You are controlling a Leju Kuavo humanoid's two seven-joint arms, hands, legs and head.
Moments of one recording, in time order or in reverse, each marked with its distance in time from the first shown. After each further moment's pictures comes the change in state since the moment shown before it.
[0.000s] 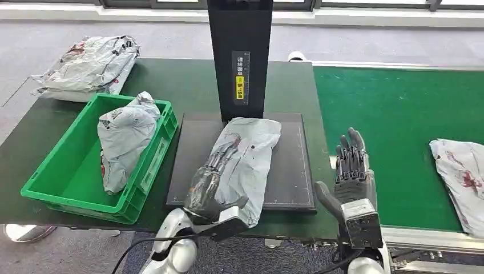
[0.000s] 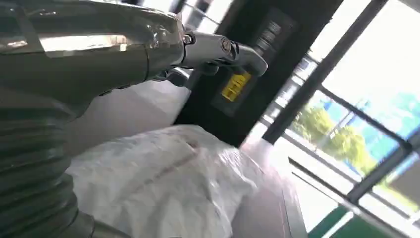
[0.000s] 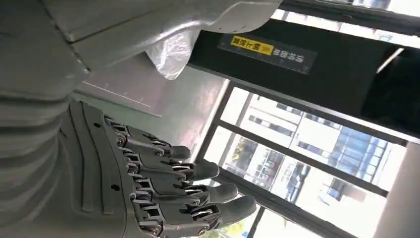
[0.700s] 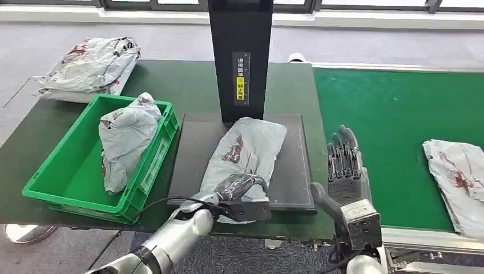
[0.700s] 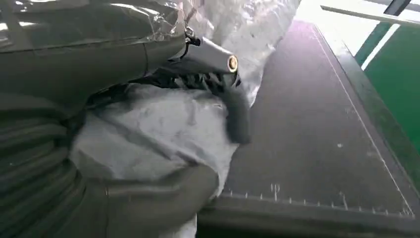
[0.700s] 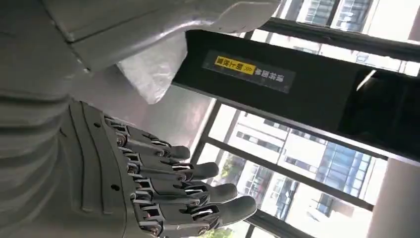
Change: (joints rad) left arm -0.387 0.005 -0.125 0.703 0.165 -0.343 0.058; right arm -0.031 0.024 0.001 0.014 -0.035 0.075 -0.011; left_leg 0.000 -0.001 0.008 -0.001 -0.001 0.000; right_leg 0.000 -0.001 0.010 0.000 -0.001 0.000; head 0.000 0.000
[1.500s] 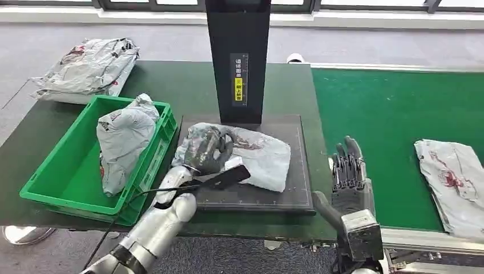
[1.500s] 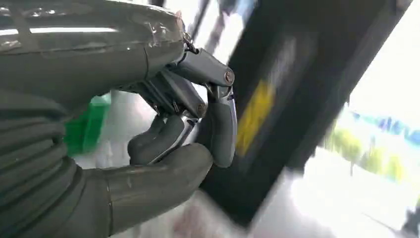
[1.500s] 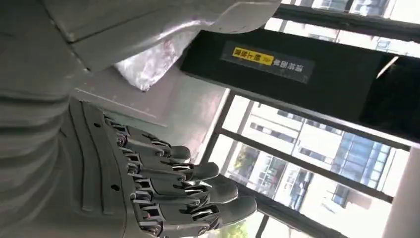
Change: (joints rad) left arm 0.088 0.087 0.094 -0.507 -0.073 0.464 0.074; right arm 0.098 0.004 0.000 -0.057 0.039 -0.042 0.013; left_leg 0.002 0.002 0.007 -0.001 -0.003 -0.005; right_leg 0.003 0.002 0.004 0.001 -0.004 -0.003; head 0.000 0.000
